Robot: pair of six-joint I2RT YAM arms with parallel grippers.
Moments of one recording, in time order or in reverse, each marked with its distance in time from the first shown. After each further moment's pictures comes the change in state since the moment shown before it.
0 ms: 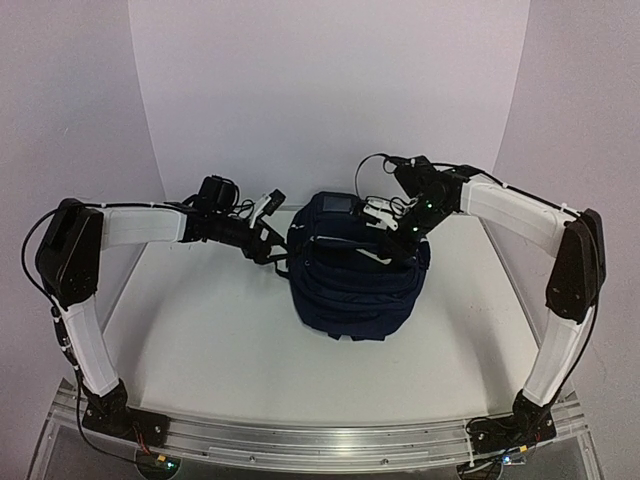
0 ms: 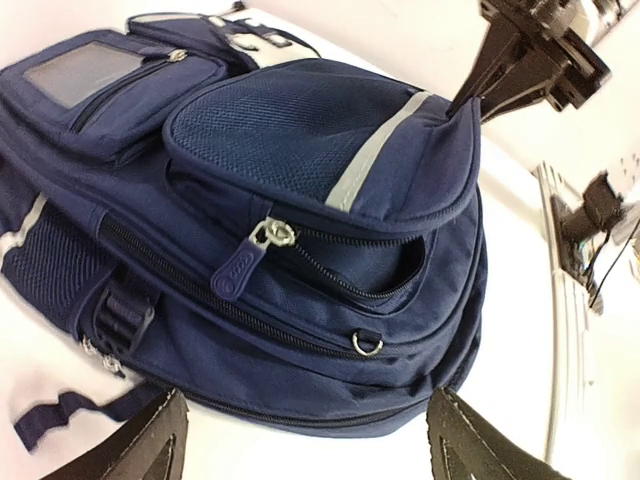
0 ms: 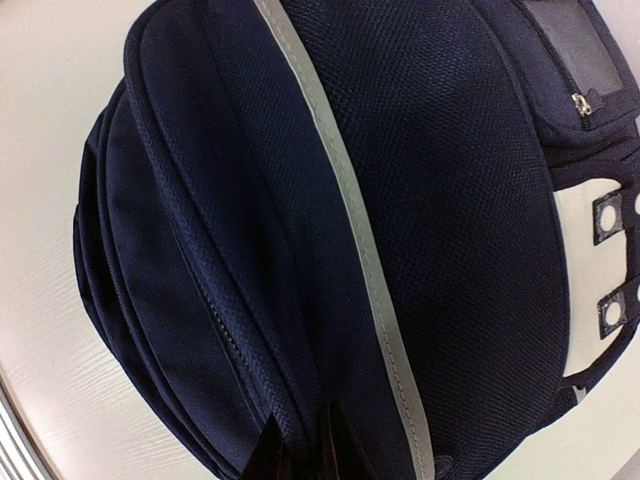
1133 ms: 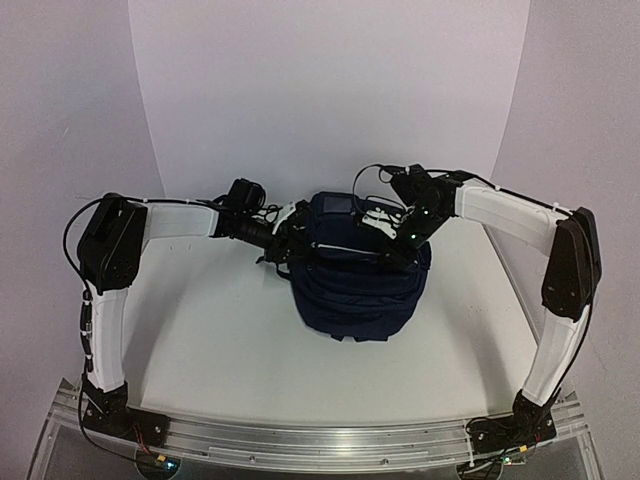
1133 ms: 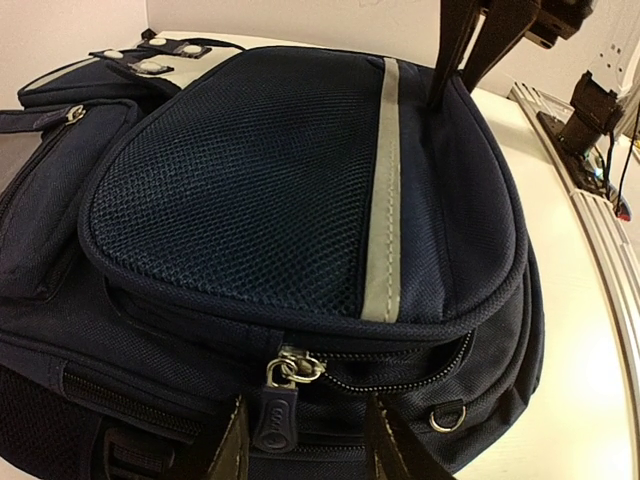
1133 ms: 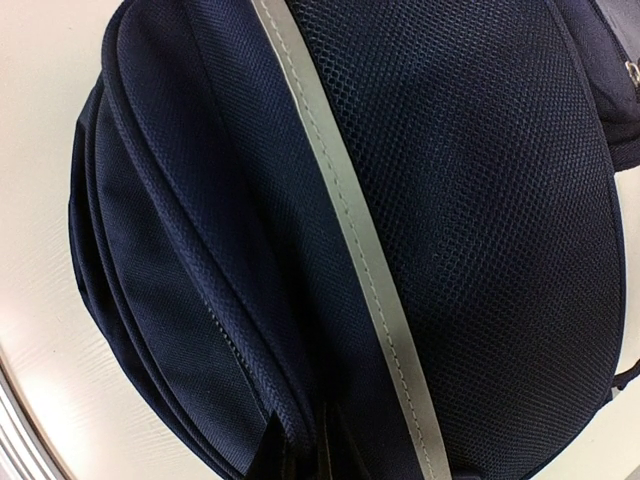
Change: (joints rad) left arm -0.040 0.275 0.267 -0.062 0.116 0.338; right arm 0.005 0.030 -0.022 -0.027 -0.004 0.003
